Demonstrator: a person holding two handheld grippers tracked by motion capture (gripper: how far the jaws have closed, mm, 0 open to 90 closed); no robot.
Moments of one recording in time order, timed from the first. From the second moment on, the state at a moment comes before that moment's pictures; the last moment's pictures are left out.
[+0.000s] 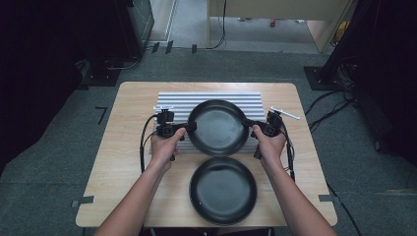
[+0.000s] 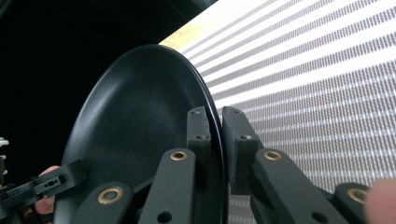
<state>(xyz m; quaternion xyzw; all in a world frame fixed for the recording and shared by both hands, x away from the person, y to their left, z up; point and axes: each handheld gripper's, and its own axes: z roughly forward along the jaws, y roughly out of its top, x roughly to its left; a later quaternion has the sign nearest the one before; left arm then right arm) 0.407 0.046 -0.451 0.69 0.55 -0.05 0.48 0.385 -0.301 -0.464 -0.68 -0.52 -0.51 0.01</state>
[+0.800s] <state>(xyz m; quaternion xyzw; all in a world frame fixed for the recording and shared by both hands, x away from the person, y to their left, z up) 0.483 0.052 -0.500 0.65 0.62 -0.08 0.44 0.449 -0.278 -0.506 -0.72 -0.51 -0.48 0.00</state>
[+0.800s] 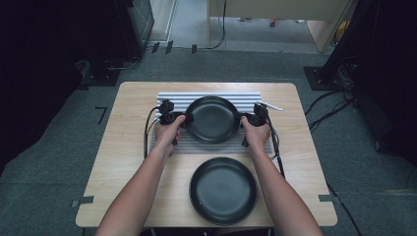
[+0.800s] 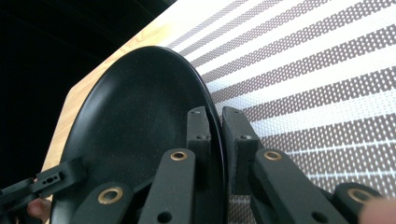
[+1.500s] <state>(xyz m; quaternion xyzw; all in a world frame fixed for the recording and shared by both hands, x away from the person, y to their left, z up) 0.475 0.016 -0.486 0.75 0.55 0.10 0.35 0.449 -0.283 -0.512 -0.72 -0.49 -0.48 -0.04</state>
